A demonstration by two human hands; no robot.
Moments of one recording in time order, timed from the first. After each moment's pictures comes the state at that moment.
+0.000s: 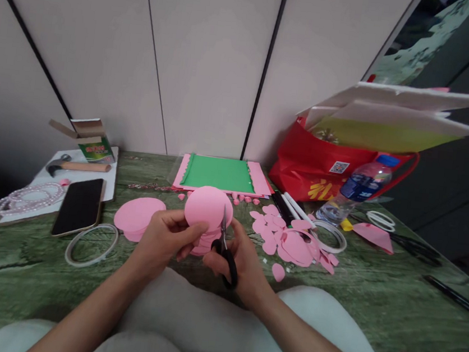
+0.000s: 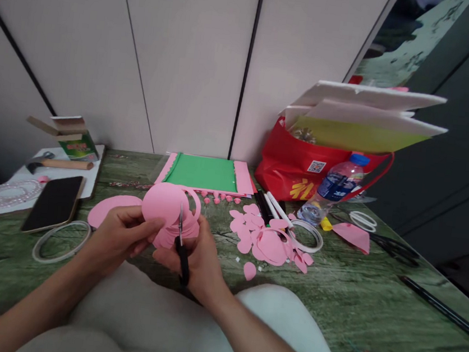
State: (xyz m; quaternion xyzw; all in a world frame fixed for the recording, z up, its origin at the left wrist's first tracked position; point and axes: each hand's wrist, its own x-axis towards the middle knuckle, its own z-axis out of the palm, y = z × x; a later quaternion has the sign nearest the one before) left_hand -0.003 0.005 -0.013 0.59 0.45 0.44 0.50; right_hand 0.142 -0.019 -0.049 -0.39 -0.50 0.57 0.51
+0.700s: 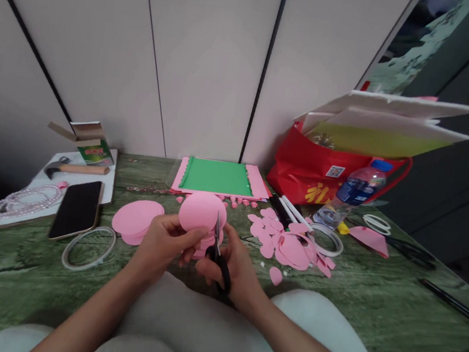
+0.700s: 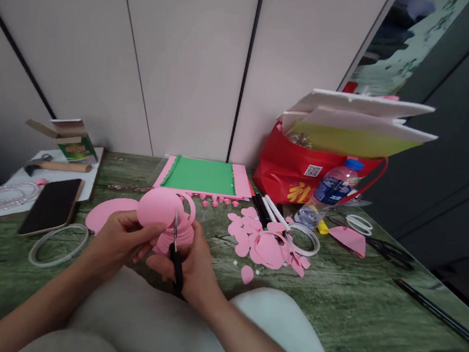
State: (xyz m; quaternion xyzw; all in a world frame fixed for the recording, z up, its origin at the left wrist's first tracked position) left_hand 0.001 0.004 -0.012 0.58 0.44 0.44 0.53; right_hand 0.138 -0.021 -0.049 -0.35 -0.52 0.59 0.50
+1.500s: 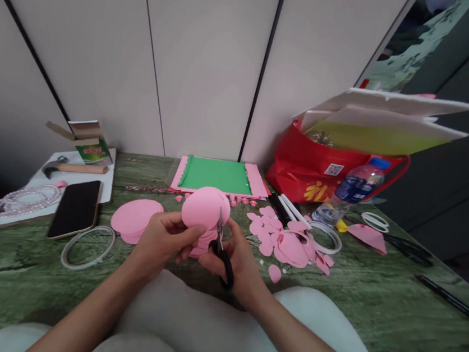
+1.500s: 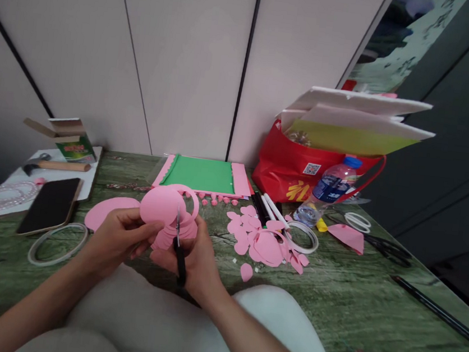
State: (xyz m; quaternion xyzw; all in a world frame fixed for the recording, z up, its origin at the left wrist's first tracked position) left_hand -0.001 0.005 -0.012 0.58 0.43 0.45 0.53; right_hand 0.143 -0.019 -0.046 -0.36 -0.48 0.60 0.52
